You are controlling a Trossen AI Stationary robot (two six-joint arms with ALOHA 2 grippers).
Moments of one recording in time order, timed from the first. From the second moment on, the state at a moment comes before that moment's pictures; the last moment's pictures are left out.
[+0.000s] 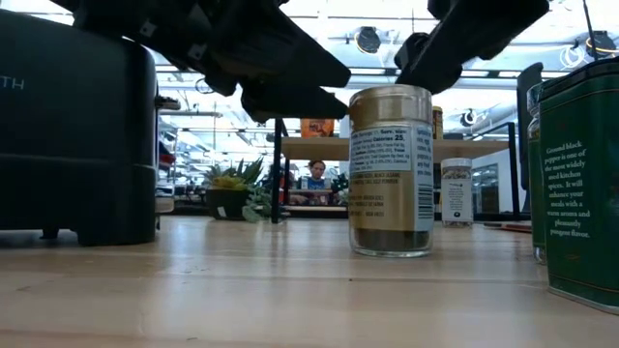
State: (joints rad) left arm -0.38 1.81 0.86 0.49 -0.20 -0.18; right arm 0.39 1.56 1.01 -0.26 0.19 0.27
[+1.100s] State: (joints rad) left arm -0.36 1.81 0.91 0.39 -0.22 -0.18; right arm 0.39 1.52 1.01 -0.34 0.20 0.34
